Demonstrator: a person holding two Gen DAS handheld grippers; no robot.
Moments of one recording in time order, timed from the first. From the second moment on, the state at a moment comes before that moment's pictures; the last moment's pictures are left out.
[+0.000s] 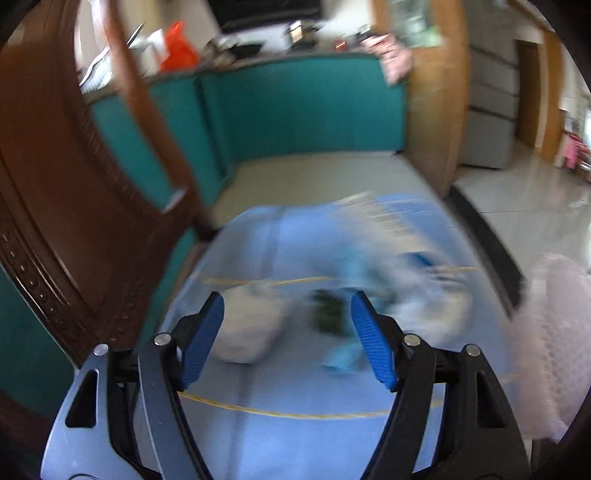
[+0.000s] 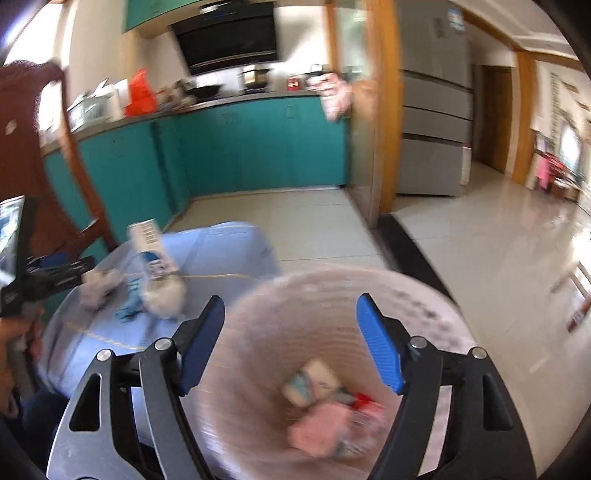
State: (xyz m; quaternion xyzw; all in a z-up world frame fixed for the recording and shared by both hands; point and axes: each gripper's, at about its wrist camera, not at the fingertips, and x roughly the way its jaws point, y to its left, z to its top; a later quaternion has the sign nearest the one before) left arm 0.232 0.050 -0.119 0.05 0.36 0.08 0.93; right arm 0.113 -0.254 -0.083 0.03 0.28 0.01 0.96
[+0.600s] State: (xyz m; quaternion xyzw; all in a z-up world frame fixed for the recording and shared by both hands) left arm 0.270 0.109 -0.167 -0.01 0.42 0.08 0.90; right arm 0.305 -0.075 -0.131 -0.01 0.39 0.16 0.91
